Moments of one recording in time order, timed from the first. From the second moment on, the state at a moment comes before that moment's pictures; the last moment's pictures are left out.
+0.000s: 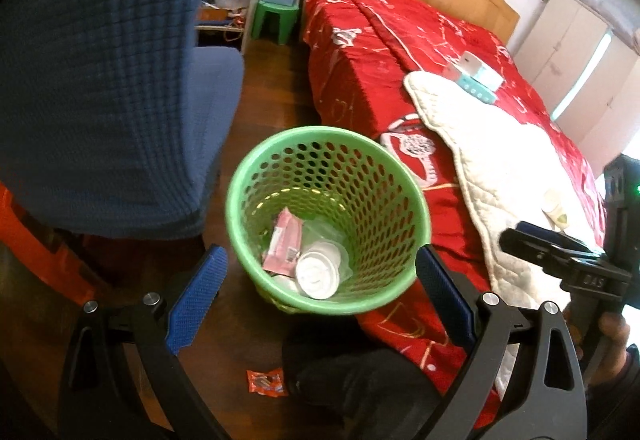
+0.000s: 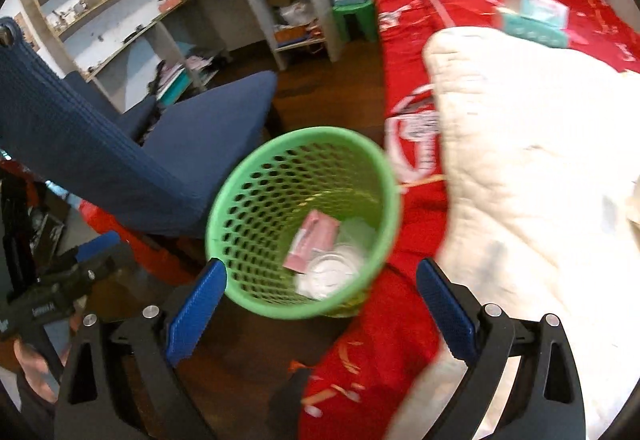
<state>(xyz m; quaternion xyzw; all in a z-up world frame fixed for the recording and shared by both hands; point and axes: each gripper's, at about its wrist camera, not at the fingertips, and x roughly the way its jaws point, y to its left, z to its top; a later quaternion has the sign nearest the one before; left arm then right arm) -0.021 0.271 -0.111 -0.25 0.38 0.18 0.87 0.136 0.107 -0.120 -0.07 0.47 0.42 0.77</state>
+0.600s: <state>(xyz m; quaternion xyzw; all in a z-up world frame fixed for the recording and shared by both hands) 0.025 0.221 -0.107 -0.22 0.40 0.13 0.88 0.210 -0.101 -0.121 -0.03 0.47 0.24 0.85</state>
